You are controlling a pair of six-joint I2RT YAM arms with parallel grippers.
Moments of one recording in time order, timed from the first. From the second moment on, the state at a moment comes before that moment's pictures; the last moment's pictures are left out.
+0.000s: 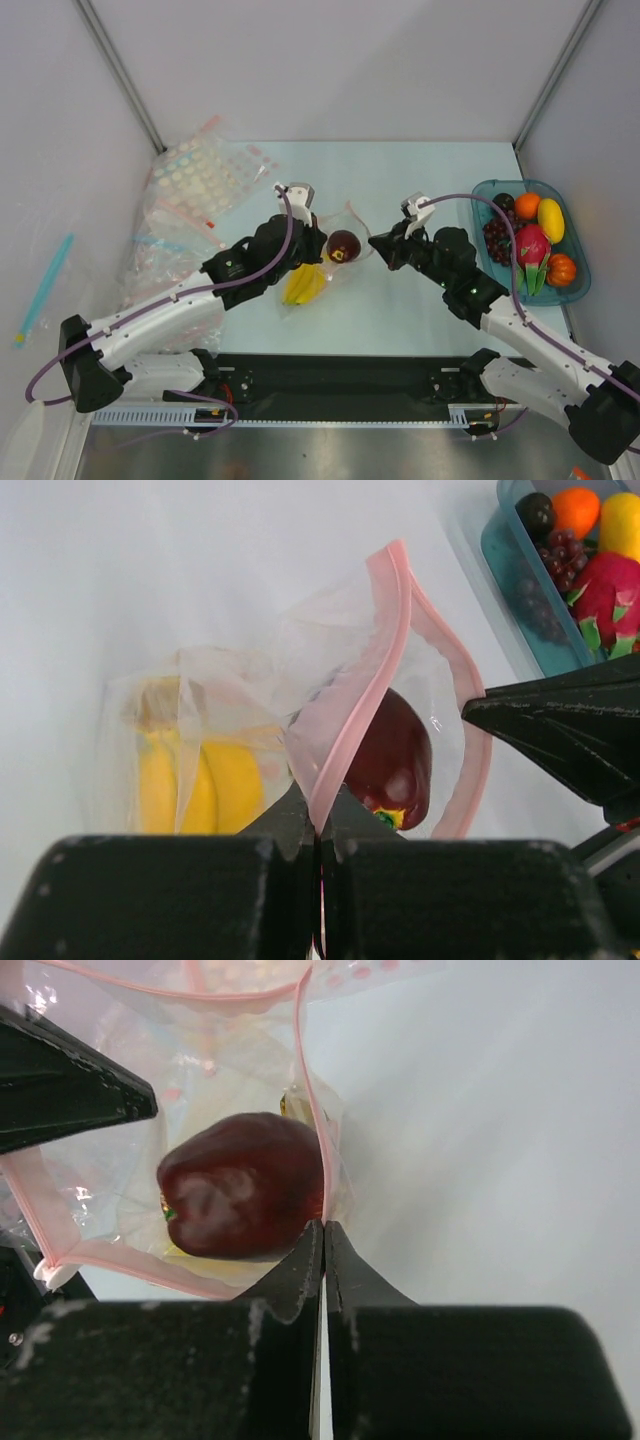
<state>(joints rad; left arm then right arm) -0.95 1.16 1.03 -0.29 -0.40 -0.50 0.63 0.94 0.65 0.14 -0.15 0.20</state>
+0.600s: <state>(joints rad) -0.96 1.19 1.11 -0.35 -0.29 -0.50 0.63 0.67 0.53 0.25 -0.06 0.23</state>
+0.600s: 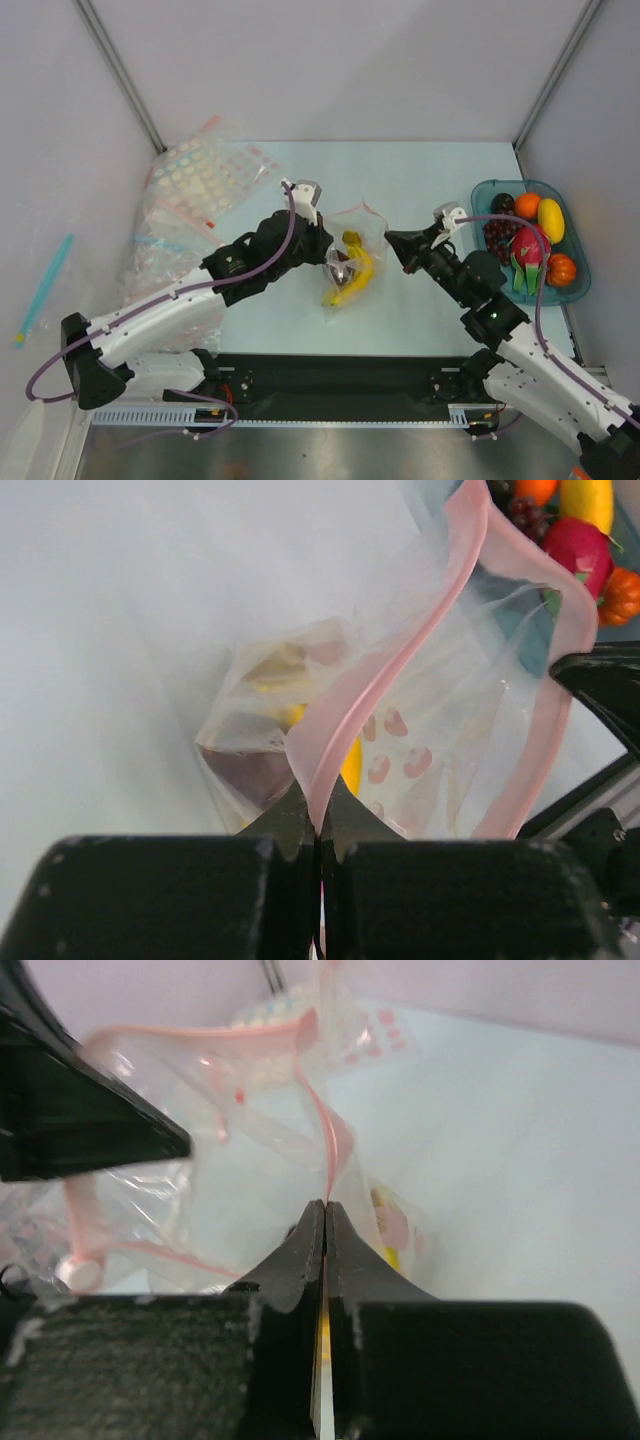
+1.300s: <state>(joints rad) -1.01 1.33 1.07 -0.30 -0.51 -0.48 0.65 0.96 0.66 0.19 -0.02 0.23</state>
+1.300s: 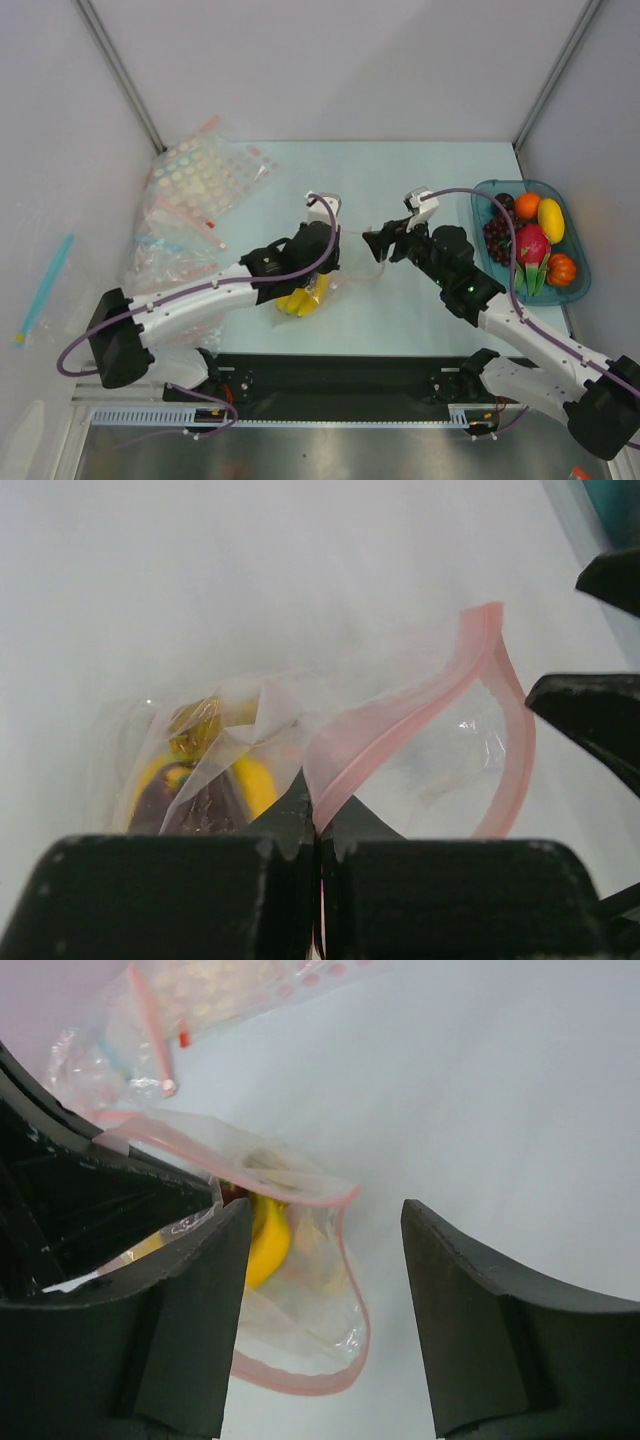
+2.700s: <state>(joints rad) -1.00 1.36 1.09 -0.25 -0.35 -0.44 -0.24 1.11 0.64 -0.34 0.58 0.80</state>
